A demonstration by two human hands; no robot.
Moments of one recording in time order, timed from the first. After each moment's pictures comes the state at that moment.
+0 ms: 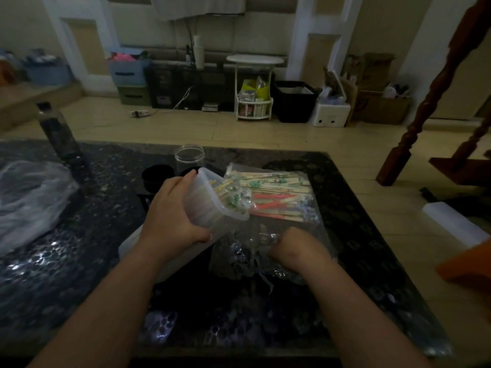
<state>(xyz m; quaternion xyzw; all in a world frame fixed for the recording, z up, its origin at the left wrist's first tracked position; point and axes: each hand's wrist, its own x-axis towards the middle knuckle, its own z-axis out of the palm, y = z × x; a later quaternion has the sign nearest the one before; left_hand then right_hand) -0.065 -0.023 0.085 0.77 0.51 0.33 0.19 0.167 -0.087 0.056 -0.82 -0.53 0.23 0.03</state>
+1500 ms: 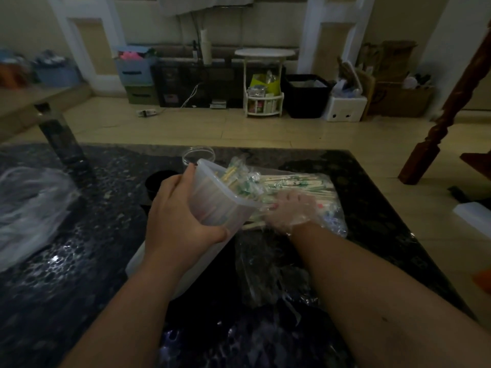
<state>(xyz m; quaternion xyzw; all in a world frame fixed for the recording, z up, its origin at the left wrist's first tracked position) -0.057 0.008 0.078 0.74 0.54 0.38 0.16 0.194 0.075 -0.016 -0.79 -0.60 0.07 0.01</state>
